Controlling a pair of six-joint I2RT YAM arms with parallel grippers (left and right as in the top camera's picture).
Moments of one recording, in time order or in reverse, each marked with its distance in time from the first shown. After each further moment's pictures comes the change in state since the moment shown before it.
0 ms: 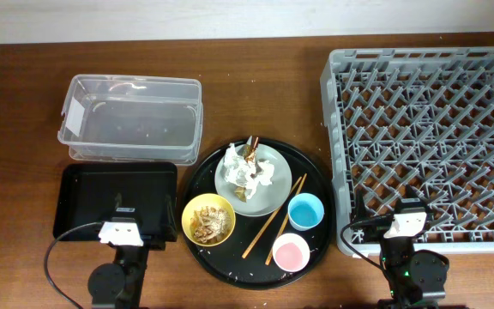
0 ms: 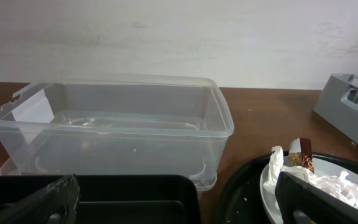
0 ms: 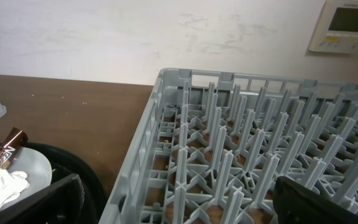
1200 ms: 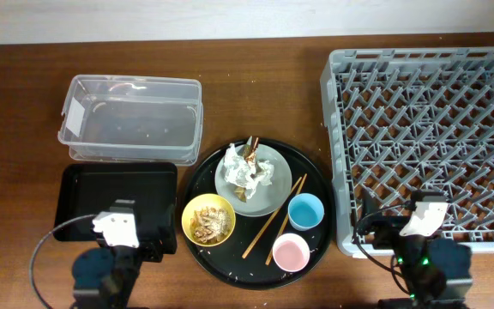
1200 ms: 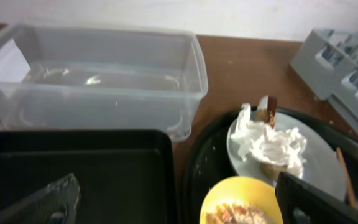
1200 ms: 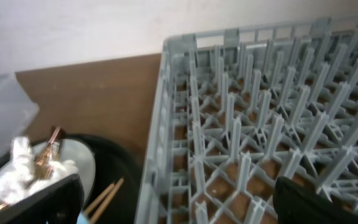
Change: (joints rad) left arm 0.000 0.204 0.356 -0.442 0.082 -0.028; right arm 0.000 0.222 0.400 -0.442 -0.020 0.198
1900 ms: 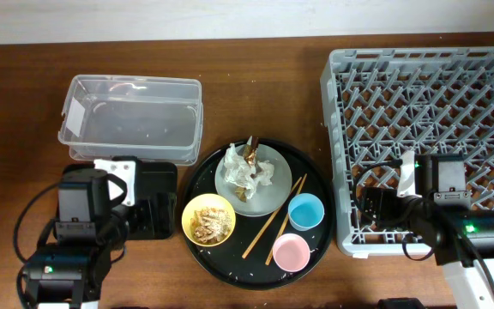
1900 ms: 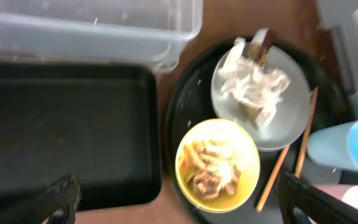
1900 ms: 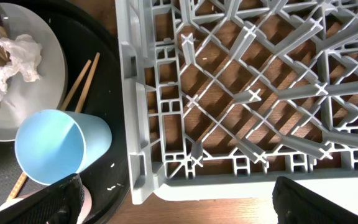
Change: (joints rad) left arm 0.000 0.642 0.591 -0.470 0.072 0.000; right arm 0.000 0.734 0.562 -0.609 -0.011 0.008
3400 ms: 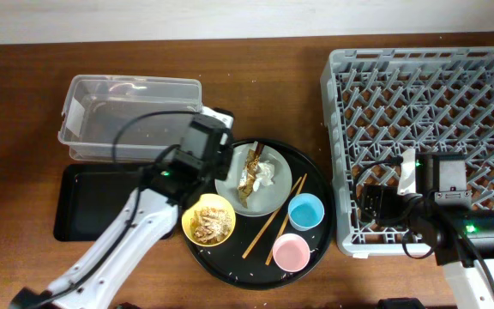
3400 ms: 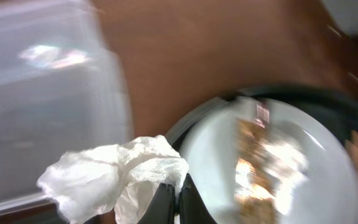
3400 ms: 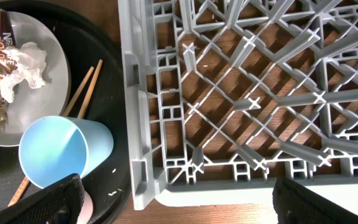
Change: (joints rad) left arm -0.460 0.575 0.068 0.552 -0.370 -0.003; right arm 0.000 0.000 0.004 0.017 0.000 0.000
